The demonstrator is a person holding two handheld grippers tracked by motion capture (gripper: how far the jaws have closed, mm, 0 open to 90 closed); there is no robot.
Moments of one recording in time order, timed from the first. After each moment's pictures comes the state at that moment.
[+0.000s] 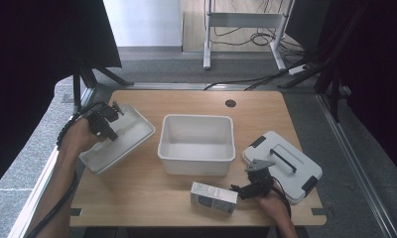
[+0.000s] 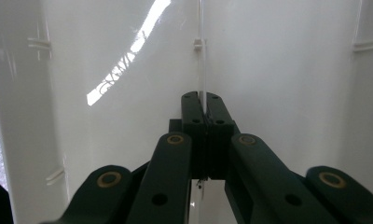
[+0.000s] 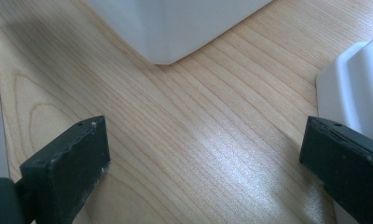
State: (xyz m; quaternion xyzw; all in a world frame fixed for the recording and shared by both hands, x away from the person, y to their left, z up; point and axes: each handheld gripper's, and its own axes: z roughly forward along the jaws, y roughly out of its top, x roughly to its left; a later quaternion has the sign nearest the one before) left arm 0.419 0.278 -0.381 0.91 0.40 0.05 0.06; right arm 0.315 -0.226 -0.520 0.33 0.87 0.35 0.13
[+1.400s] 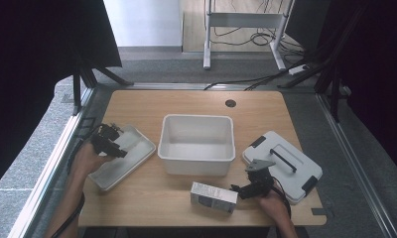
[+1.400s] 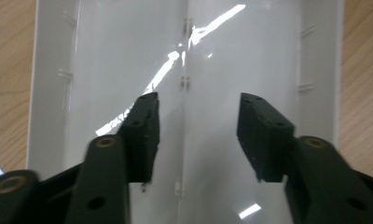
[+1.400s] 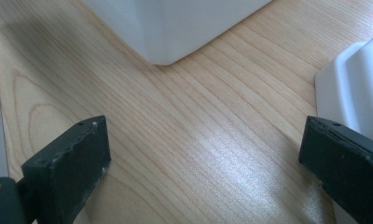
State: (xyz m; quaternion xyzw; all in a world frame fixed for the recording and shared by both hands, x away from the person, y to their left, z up) left arm 0.396 0.291 -0.453 0.88 0.43 0.07 0.17; right arm 0.315 -0.227 -0.519 0.32 0.87 0.35 0.13
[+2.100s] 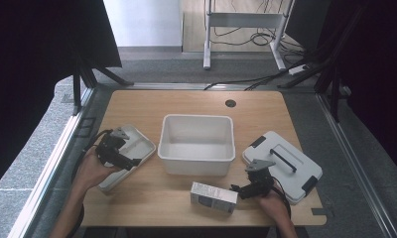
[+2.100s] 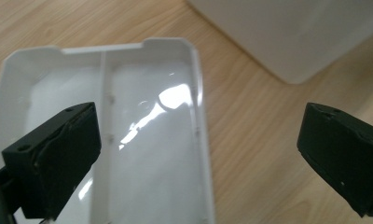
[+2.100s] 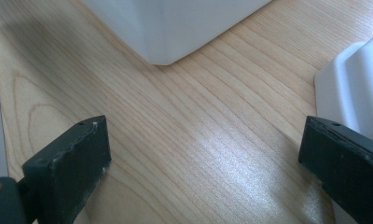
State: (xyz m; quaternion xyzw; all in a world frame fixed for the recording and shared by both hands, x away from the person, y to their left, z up) left arm 0.343 0.248 -0.426 0.88 0.36 0.12 0.28; right arm 0.315 -0.227 -0.520 0.33 0.87 0.35 0.13
